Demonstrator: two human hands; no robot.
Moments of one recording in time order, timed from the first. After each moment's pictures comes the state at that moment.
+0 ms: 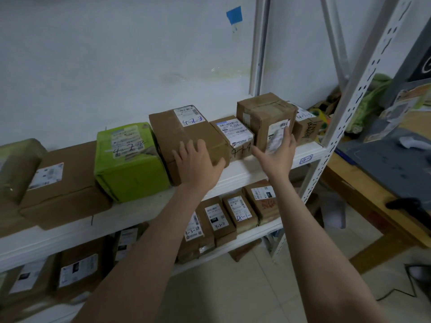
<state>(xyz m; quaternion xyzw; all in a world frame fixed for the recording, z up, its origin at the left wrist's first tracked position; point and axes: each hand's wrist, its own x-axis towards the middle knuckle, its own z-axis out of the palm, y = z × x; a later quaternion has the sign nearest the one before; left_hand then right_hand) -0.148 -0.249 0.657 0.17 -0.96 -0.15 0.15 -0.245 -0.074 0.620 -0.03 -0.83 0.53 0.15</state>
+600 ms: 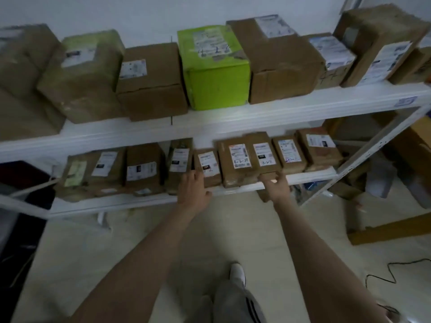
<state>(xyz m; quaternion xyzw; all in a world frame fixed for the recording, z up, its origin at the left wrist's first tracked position) 0.092 -0.364 0.459 0.26 -0.95 -0.17 -0.07 -0.038 -0.160 0.436 -0.12 -0.80 0.55 -0.22</state>
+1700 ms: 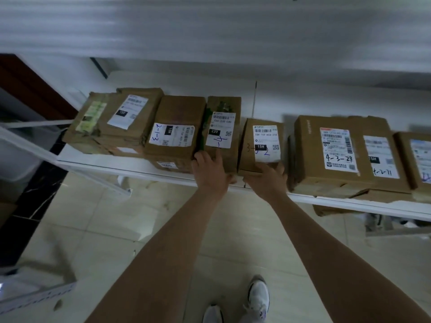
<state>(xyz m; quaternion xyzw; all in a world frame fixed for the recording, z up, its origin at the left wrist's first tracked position) 0.059 -0.509 0.232 0.42 -0.90 0.01 -0.10 -0.039 -0.393 0.227 0.23 -0.91 0.22 -0.28</state>
